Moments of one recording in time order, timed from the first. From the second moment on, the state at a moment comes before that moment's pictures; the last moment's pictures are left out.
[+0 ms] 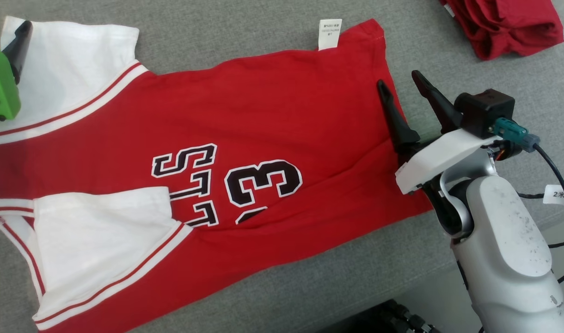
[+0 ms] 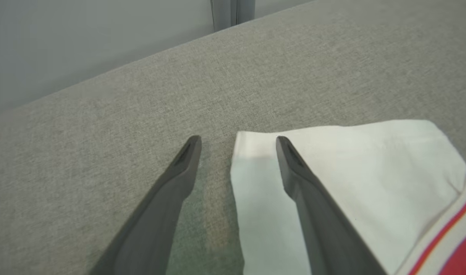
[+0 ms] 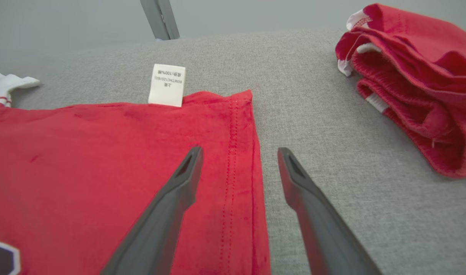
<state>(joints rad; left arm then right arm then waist) -0.93 0.64 -0.40 0.40 -0.65 -0.13 0.51 -0.53 -0.06 0.14 0.20 0.28 0.13 0.02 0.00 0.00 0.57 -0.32</state>
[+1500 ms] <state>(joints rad) -0.96 0.57 -0.46 0.26 -0.69 -0.12 0.36 -0.94 -0.23 0.33 0.64 0.37 0.13 0.12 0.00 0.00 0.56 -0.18</state>
